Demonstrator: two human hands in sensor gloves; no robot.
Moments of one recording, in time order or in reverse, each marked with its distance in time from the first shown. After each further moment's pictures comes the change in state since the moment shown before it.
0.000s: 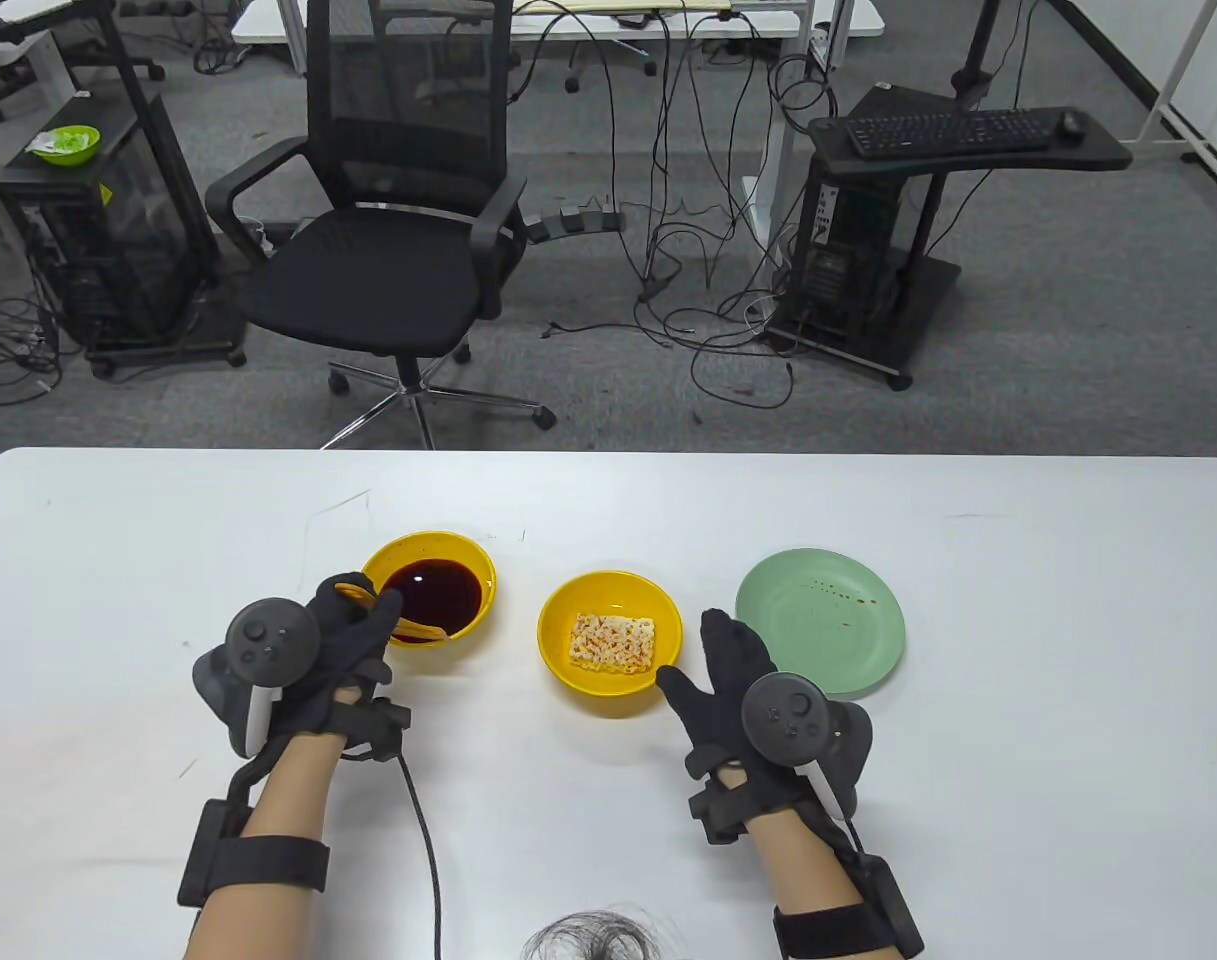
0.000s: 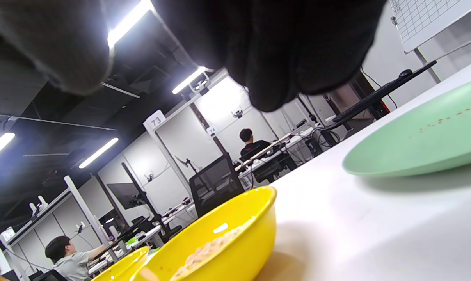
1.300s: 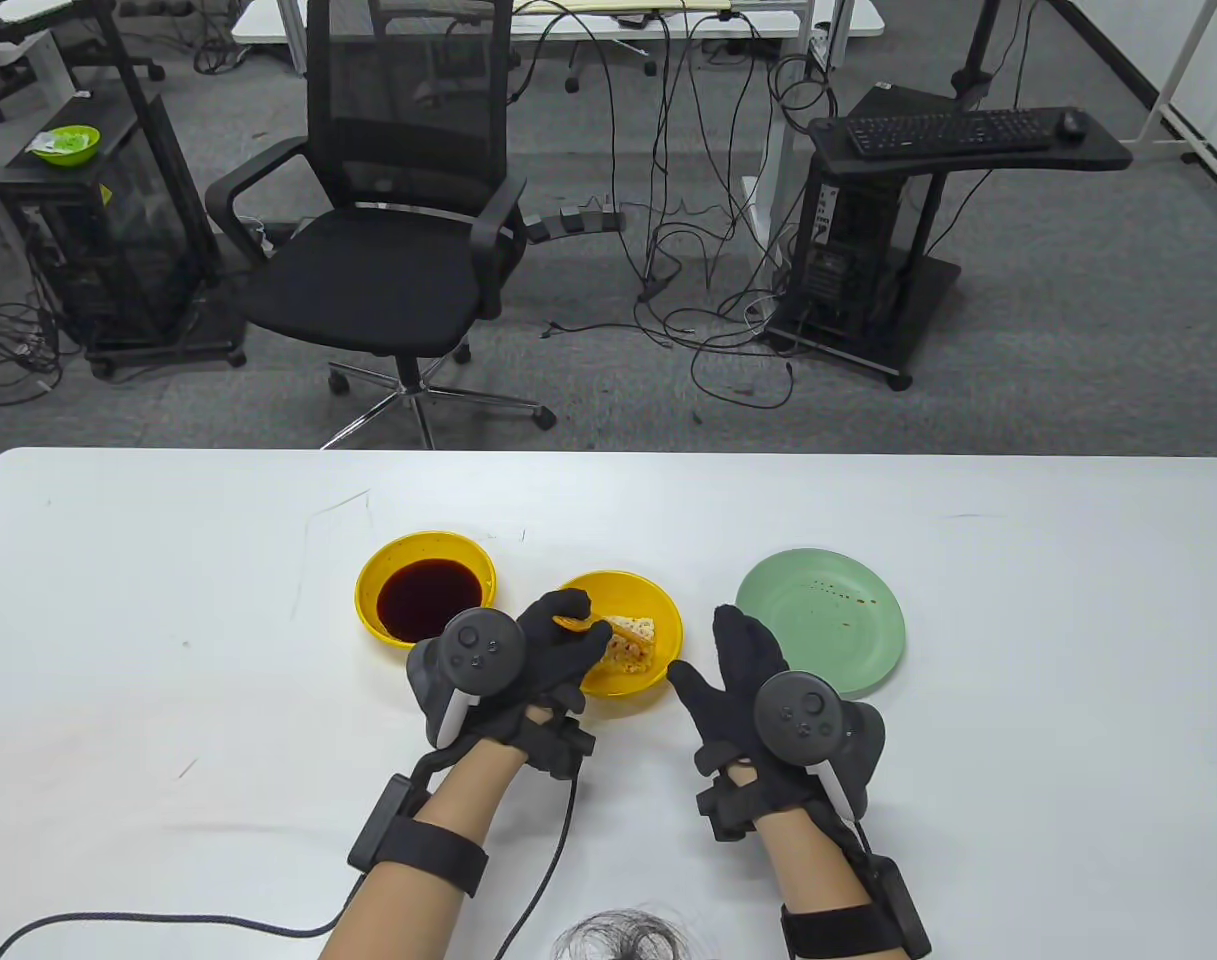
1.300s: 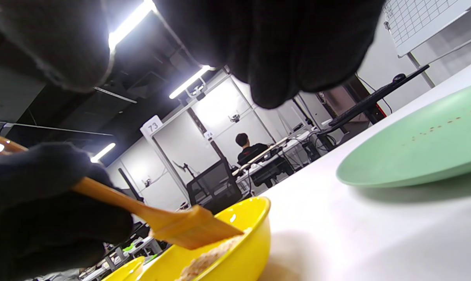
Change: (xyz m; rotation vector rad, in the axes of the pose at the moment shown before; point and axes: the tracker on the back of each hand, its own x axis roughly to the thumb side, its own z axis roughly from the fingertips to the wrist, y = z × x) left_hand 0.111 -0.123 0.042 -0.242 -0.259 0.145; right_hand -0.007 -0.005 -0.001 -0.017 0.013 -0.008
